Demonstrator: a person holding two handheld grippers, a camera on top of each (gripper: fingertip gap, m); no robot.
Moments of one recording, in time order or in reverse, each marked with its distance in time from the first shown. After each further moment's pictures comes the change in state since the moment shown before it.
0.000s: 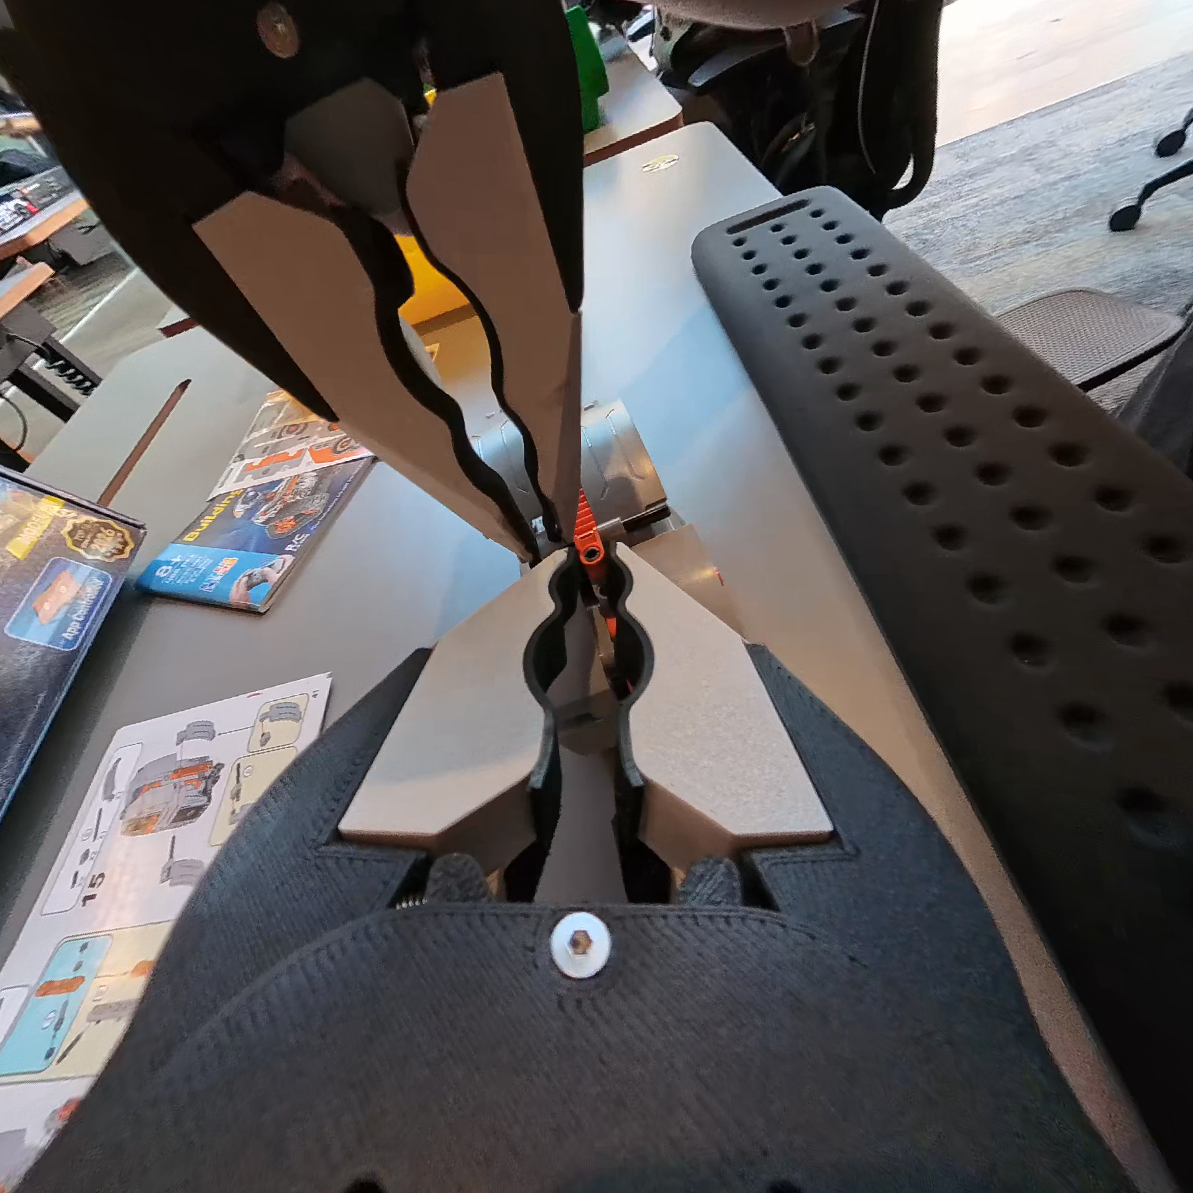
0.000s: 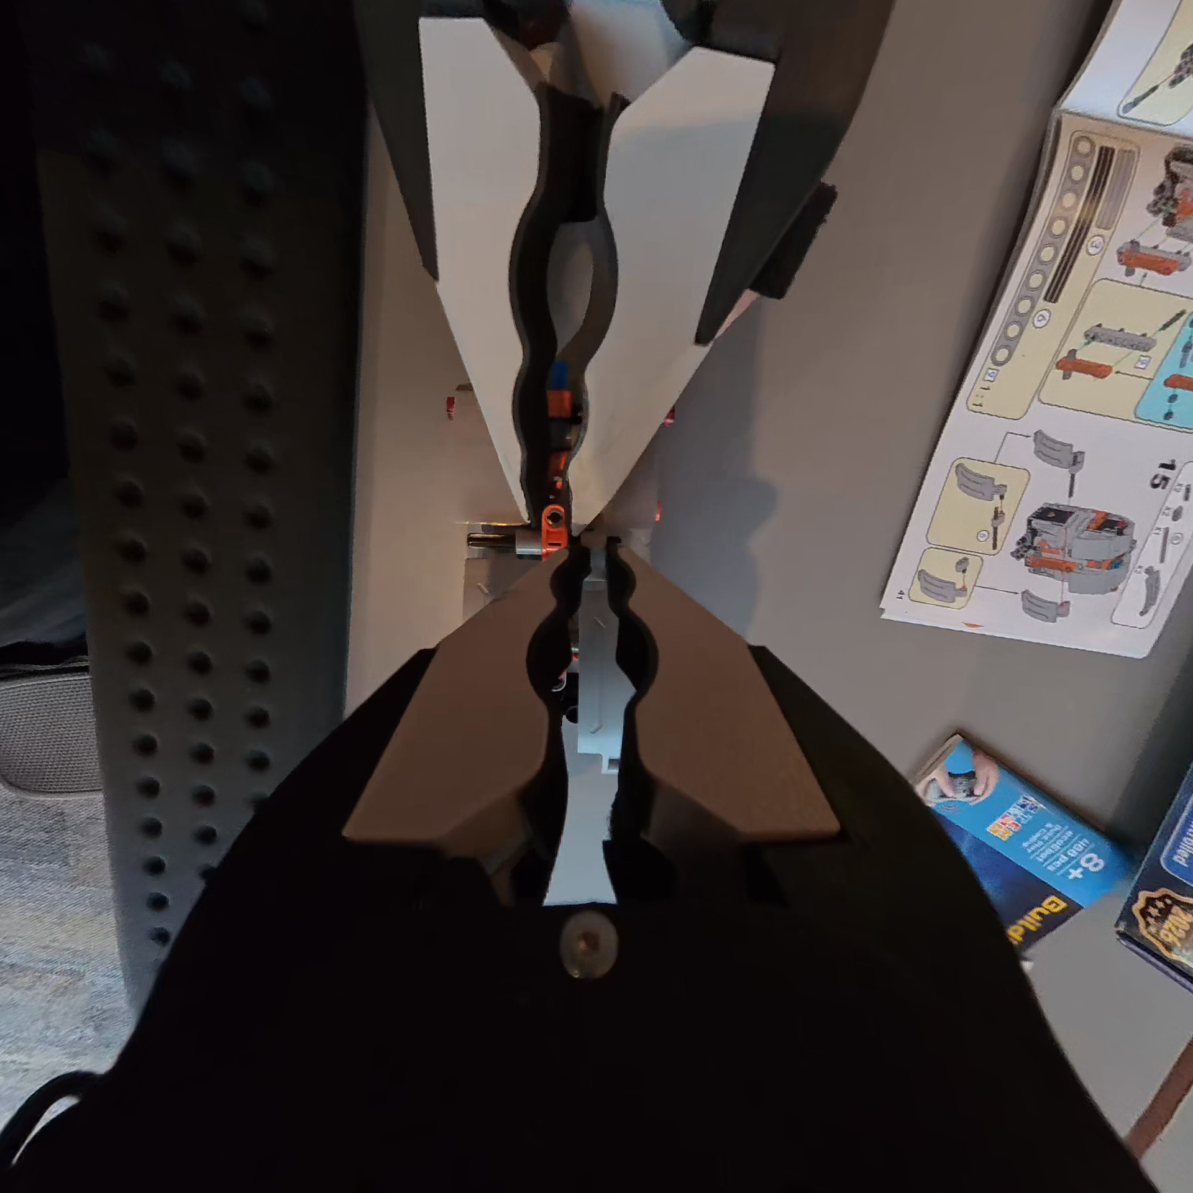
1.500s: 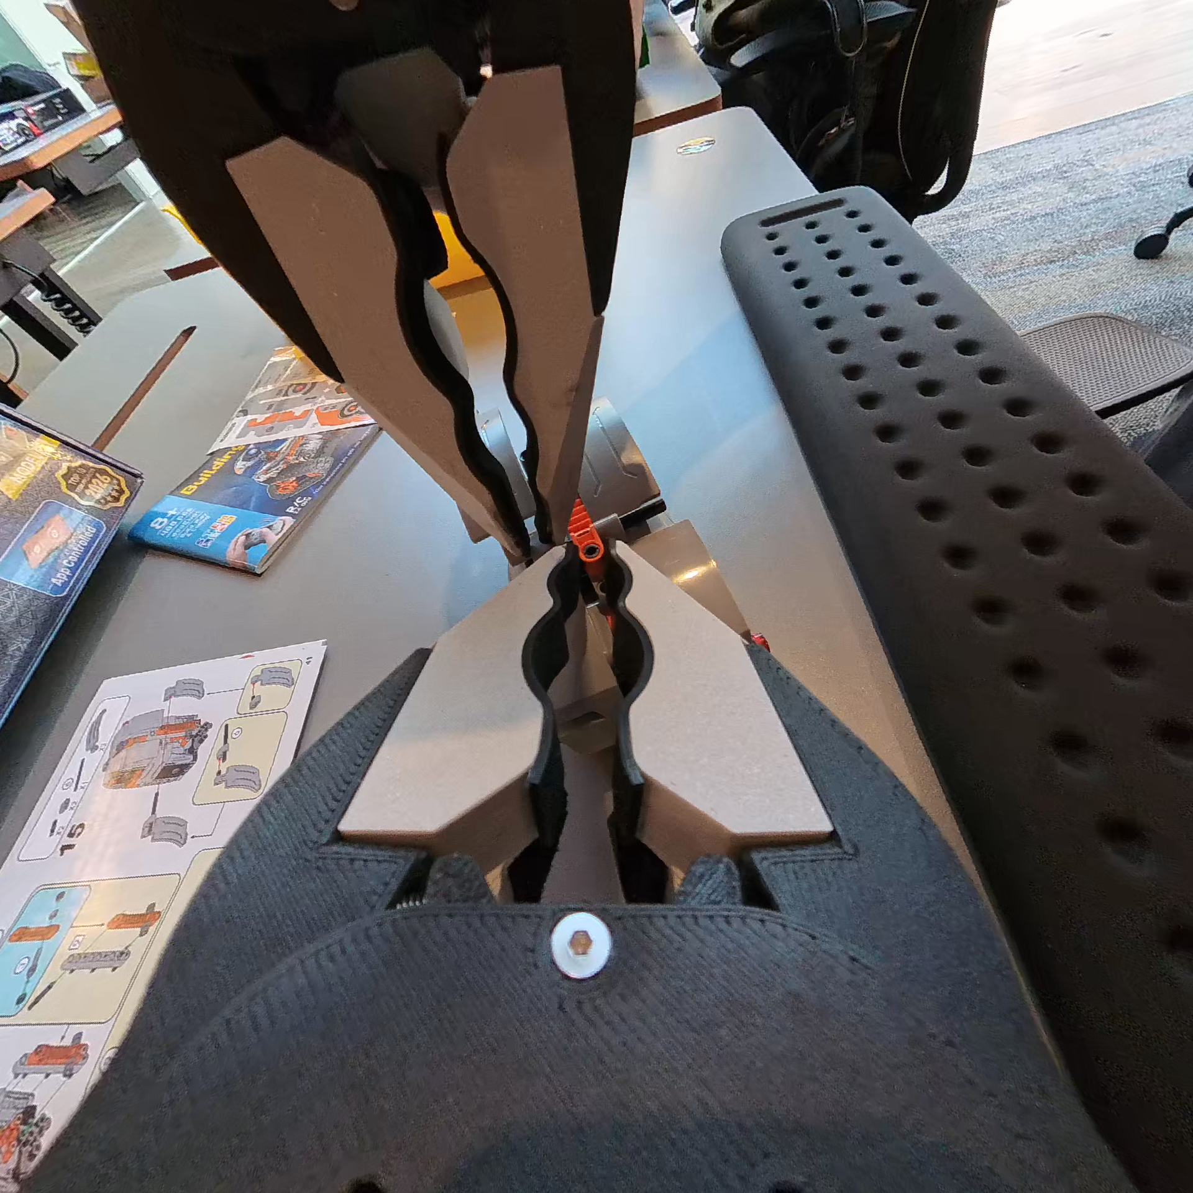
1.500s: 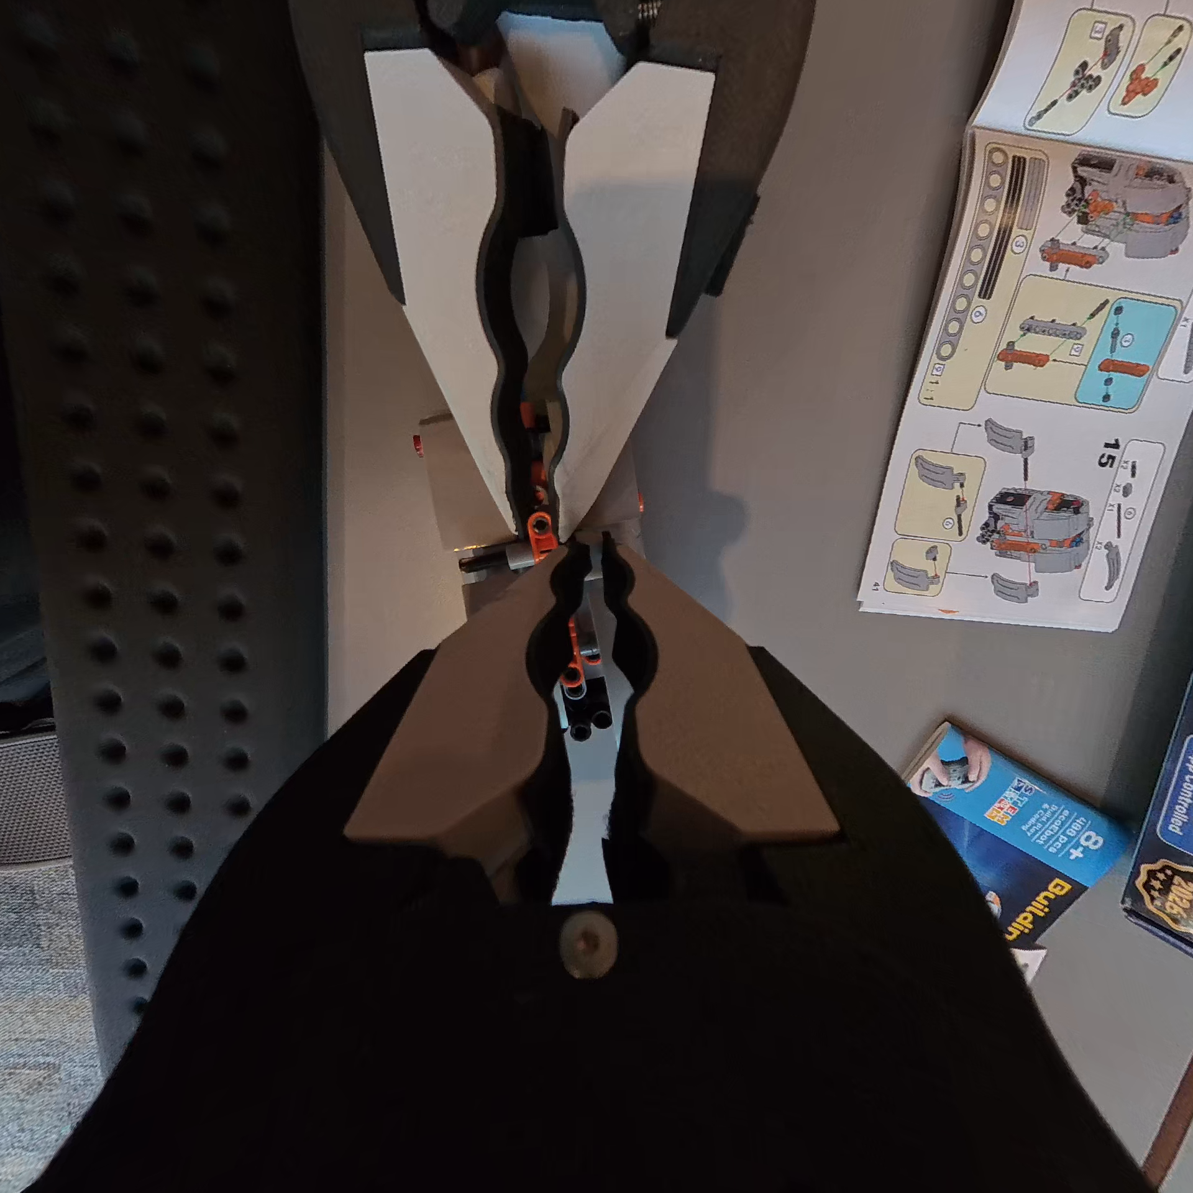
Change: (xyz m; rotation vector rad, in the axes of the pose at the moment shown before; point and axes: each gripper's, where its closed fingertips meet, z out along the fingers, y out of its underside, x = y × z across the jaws) left arm -0.003 0.003 0.000 -0.027 -0.024 -0.078; right arm 0.007 -0.002 0.000 0.051 0.065 0.043
